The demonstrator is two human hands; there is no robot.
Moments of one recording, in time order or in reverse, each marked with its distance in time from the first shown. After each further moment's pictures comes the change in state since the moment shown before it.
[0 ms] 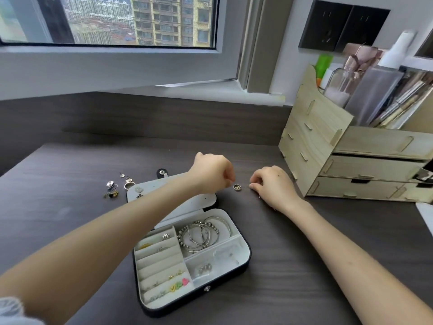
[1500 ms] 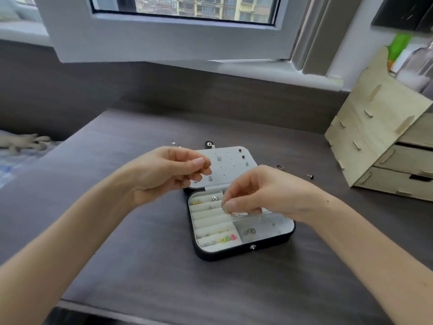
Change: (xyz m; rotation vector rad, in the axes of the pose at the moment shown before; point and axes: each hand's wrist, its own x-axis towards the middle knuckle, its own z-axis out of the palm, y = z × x) left_hand -0.170 -0.055 -0.050 -1.383 0.004 -0.453; right_hand -0.077 -0.127 -0.048 0.765 -0.796 -0.195
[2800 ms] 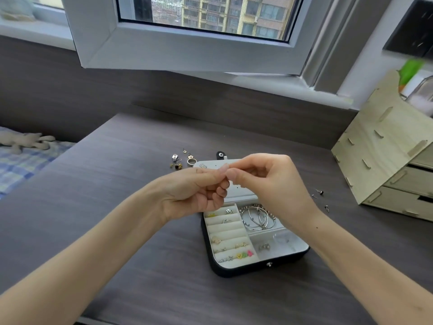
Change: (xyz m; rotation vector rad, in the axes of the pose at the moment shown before) left_hand 0.012 -0.008 0.007 -0.443 -0.143 -0.179; right_hand 0.024 -0.026 0.024 0.102 0.561 -0.383
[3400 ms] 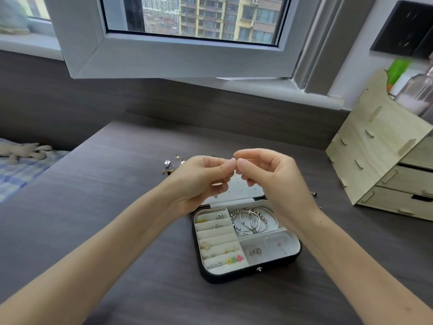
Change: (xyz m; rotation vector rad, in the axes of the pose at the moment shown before) left_hand 0.019 0.005 0.027 0.209 0.063 0.241; right_hand 0.001 0.005 -0.018 0.147 0.131 0.117
